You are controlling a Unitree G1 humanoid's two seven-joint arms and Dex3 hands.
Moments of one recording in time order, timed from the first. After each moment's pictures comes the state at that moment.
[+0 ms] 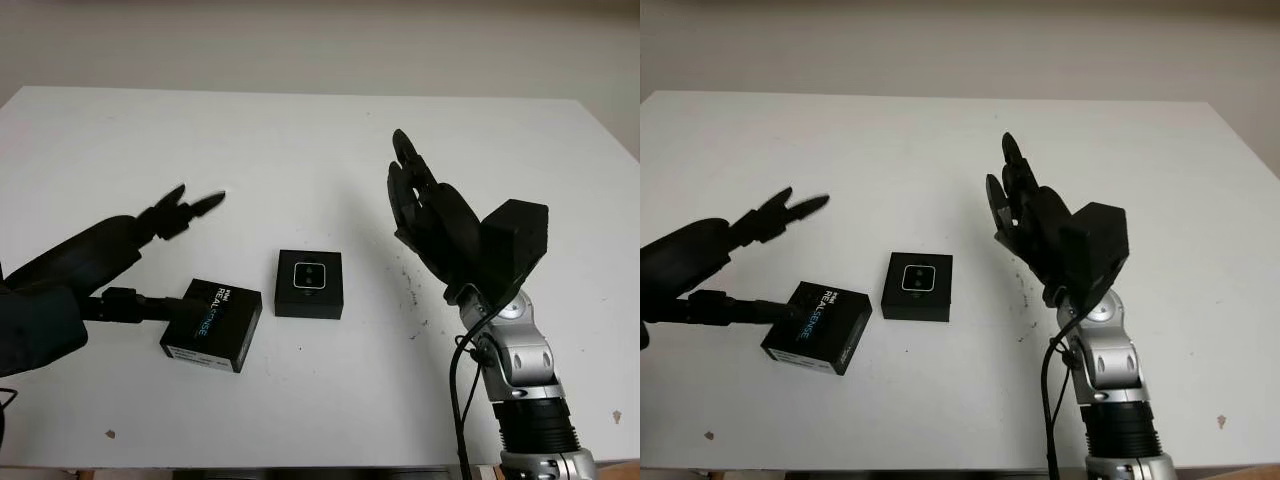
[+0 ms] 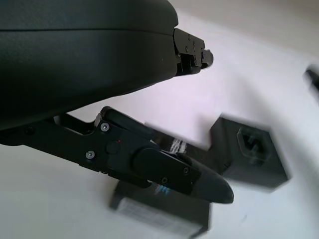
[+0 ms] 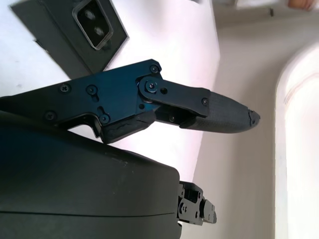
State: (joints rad) left arm -0.01 0.92 0.19 -0.32 0.09 0.01 -0.76; right arm -0.39 -0.15 -0.08 0.03 0.18 0.28 0.21
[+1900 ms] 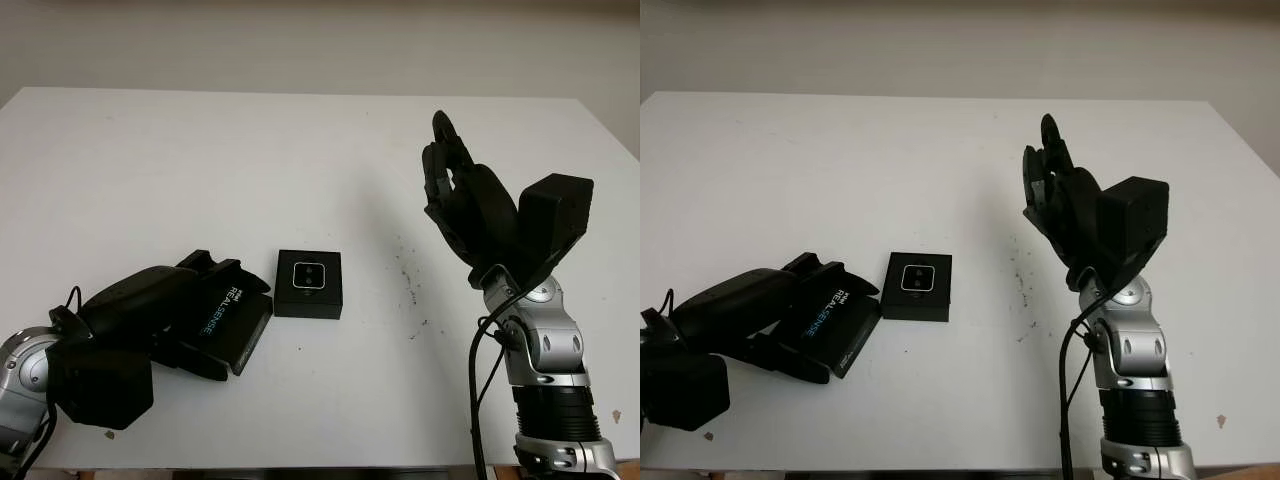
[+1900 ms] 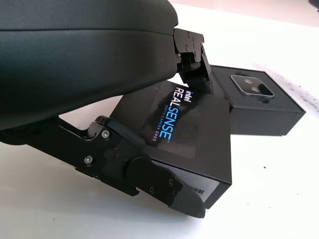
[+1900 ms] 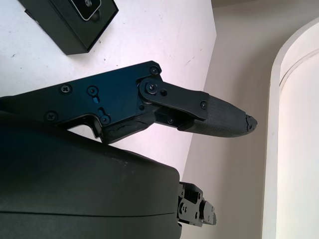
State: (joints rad) left arm -0.04 0.78 0.00 -0.08 0.35 -0.36 -0.50; right arm -0.40 -0.21 -0.11 -0.01 0.17 0.31 0.23
